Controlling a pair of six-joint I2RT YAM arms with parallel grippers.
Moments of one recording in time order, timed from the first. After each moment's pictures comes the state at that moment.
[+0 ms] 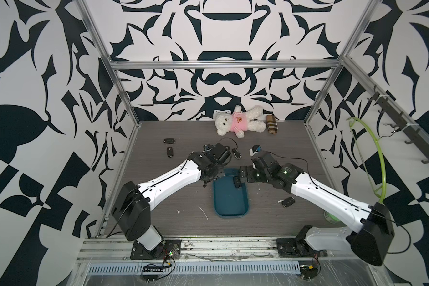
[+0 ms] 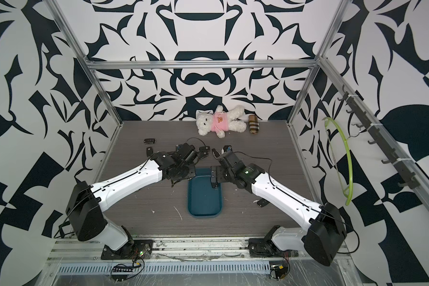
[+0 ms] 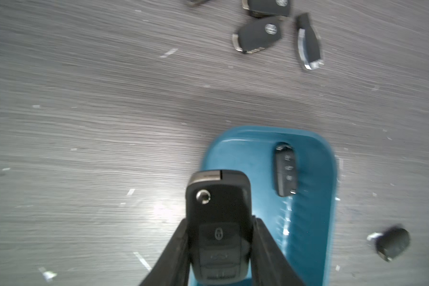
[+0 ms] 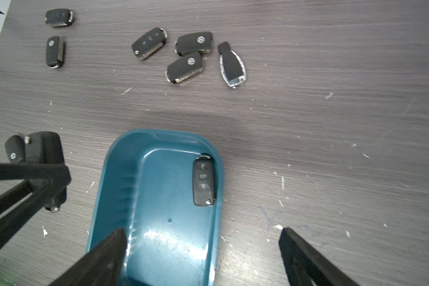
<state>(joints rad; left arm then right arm) -0.87 1.62 1.35 -0.87 -0.21 -0.93 0.70 1.24 0.98 -0.63 0.13 0.57</state>
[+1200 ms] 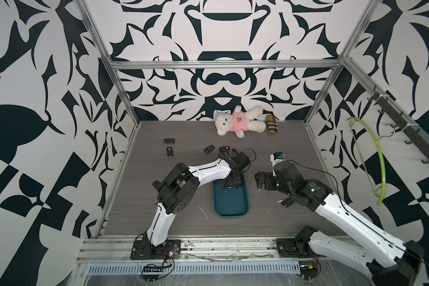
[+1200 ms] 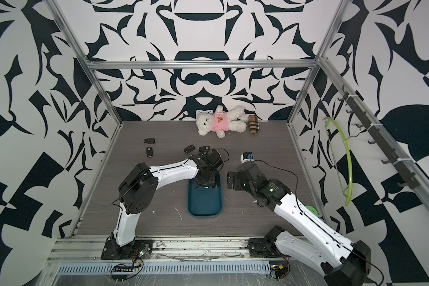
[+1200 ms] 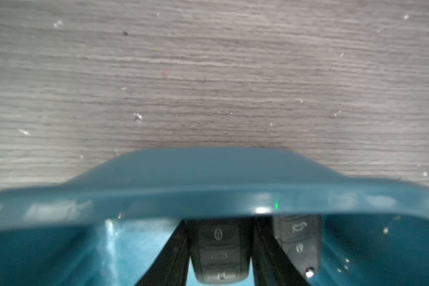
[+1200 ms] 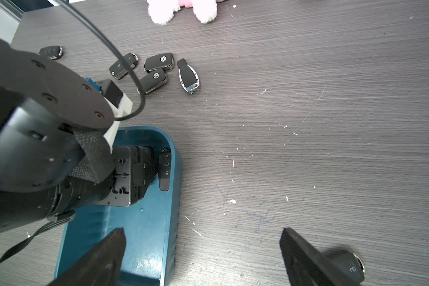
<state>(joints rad) -0.92 2.08 1.53 -0.79 -0.14 -0.92 0.65 0.94 0.84 -0.71 0.20 0.57</state>
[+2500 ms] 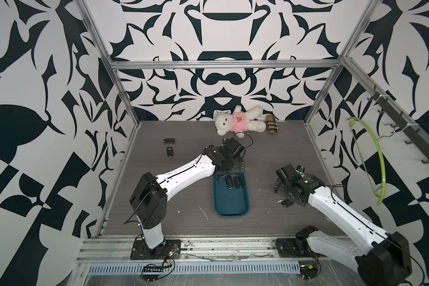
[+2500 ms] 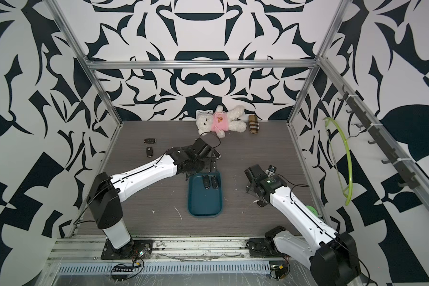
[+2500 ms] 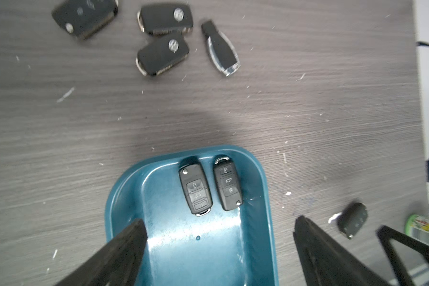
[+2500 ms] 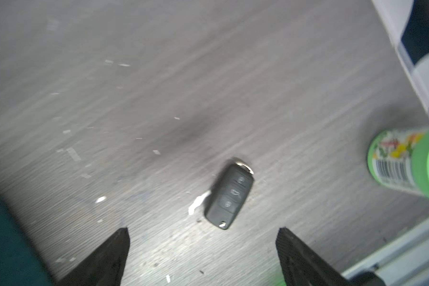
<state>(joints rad) -0.89 1.74 1.50 -0.74 -0.13 -0.75 0.36 1.05 0.71 -0.99 0.30 0.94</state>
